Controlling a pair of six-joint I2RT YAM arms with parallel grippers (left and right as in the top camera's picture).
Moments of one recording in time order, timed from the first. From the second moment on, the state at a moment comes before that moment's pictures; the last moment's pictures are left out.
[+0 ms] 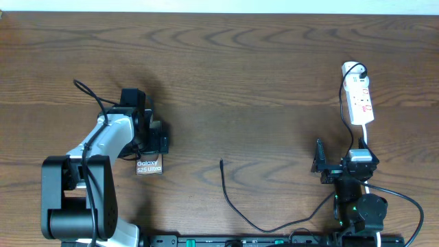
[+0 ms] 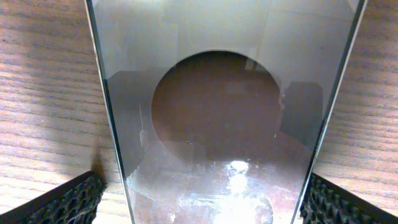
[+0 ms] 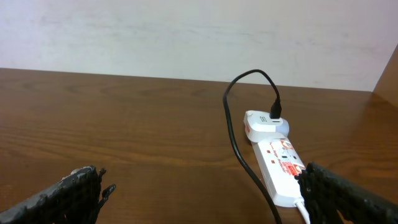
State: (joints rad) left arm -0.01 1.70 0.90 -0.74 0.02 -0.09; right arm -0.02 0.01 0.01 -0.07 -0.04 -0.04
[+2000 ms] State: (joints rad) left arm -0.01 1.70 0.90 -0.73 0.01 -0.09; right arm -0.02 0.01 0.01 -0.07 -0.04 -0.04
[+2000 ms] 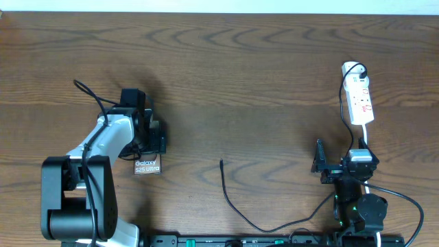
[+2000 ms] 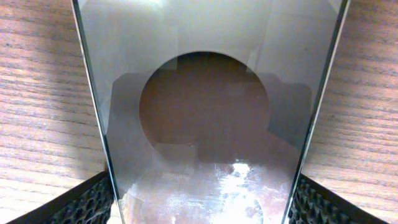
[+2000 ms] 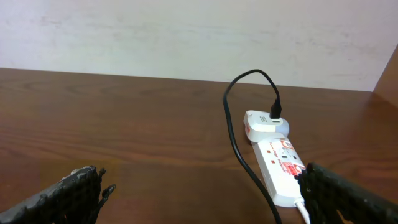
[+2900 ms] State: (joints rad) left arm -0.01 1.70 0.90 -0.73 0.01 -0.09; right arm -0.02 0.01 0.01 -0.07 -0.04 -0.04
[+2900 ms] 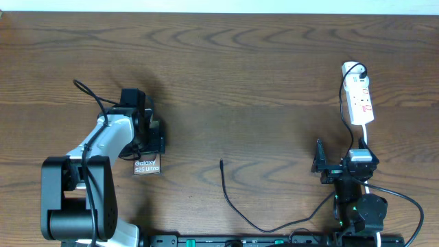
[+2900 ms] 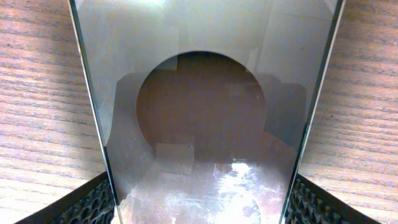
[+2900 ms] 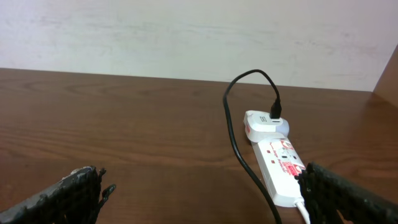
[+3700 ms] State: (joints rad) left arm -0.01 1.70 0.90 -0.73 0.01 -0.09; right arm -0.02 0.01 0.01 -0.07 -0.04 -0.04
